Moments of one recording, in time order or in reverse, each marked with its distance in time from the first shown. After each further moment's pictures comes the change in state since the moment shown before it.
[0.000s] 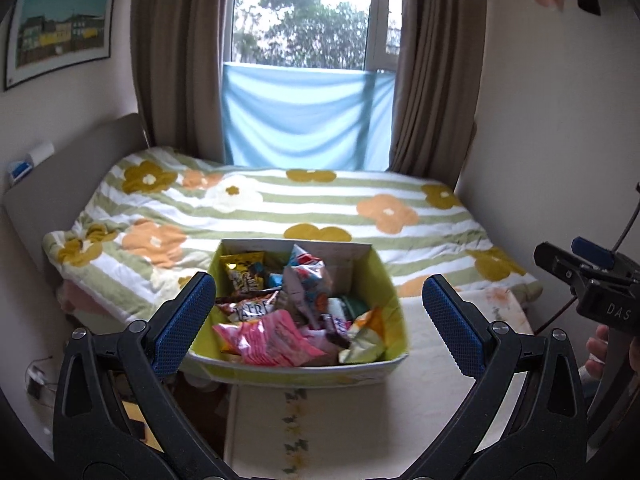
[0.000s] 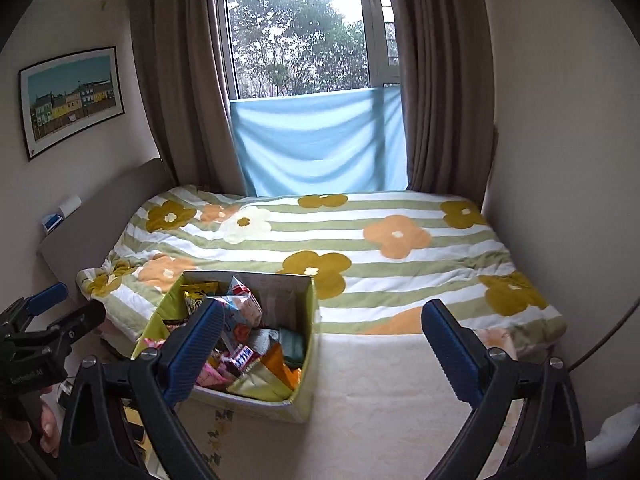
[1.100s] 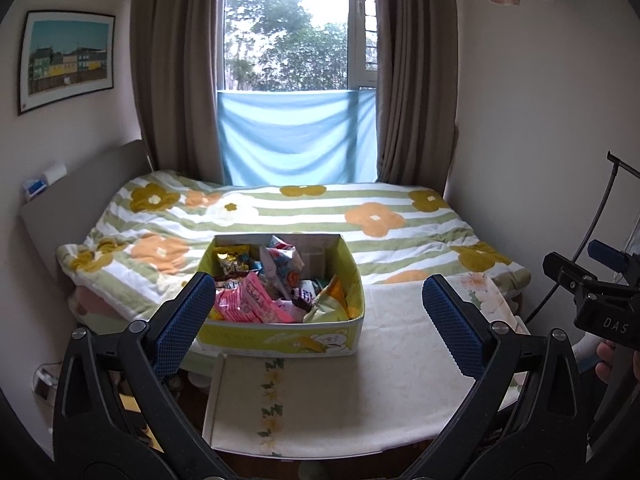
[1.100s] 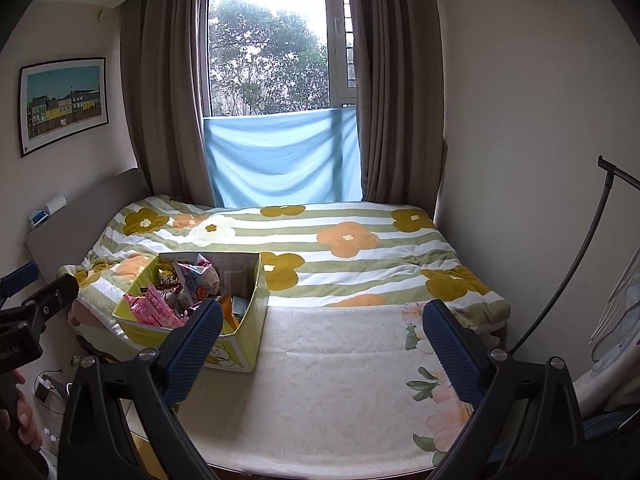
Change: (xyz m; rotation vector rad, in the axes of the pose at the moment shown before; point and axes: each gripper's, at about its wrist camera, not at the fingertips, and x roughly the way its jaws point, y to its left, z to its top) left arm -0.082 -0.068 -0.058 0.065 -0.073 0.030; right arm -0.092 -0.041 -0.069 -0.006 -0.076 -0.115
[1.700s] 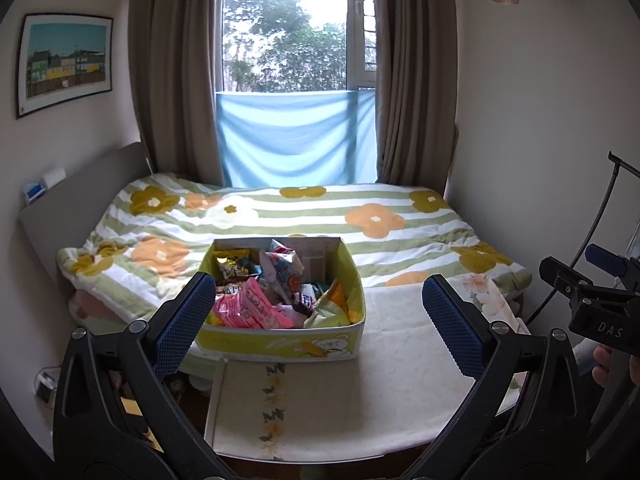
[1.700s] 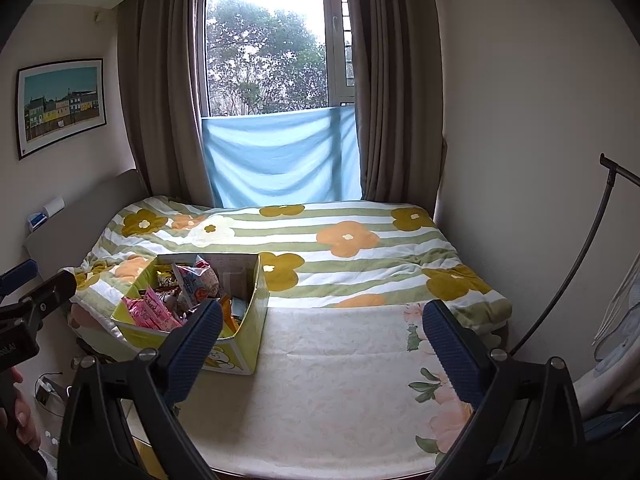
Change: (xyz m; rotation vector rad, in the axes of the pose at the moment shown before) left arm 0.003 -0.001 0.005 0.005 -0.002 -0.002; right arm 0.005 -0.002 -0.002 0.015 0.006 -0.001
